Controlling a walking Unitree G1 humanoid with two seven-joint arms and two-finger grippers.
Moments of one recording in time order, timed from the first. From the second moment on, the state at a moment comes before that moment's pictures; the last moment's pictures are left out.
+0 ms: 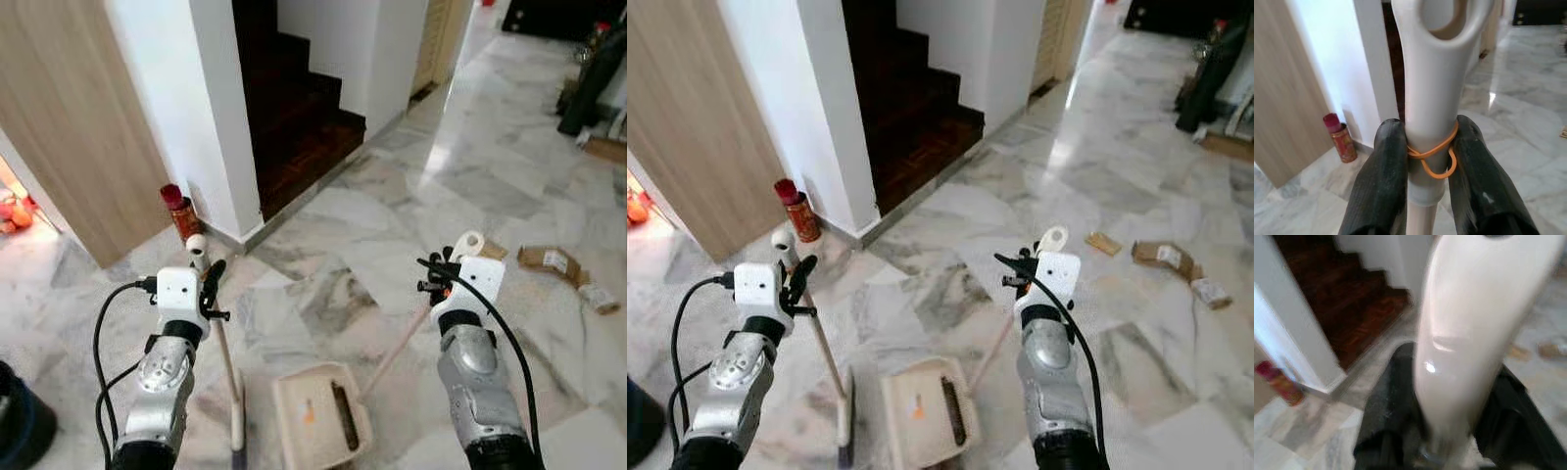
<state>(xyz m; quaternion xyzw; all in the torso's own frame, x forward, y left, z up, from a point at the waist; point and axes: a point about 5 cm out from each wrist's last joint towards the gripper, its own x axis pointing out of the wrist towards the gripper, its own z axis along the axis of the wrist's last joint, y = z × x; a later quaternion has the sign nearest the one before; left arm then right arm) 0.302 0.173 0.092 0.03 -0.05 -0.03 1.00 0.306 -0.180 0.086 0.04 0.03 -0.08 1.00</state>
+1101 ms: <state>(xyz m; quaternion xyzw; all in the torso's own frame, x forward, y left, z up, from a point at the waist) 0.303 0.175 0.095 0.04 -0.05 -0.04 1.00 0.307 -0.182 0.087 0.03 0.03 -0.09 1.00</state>
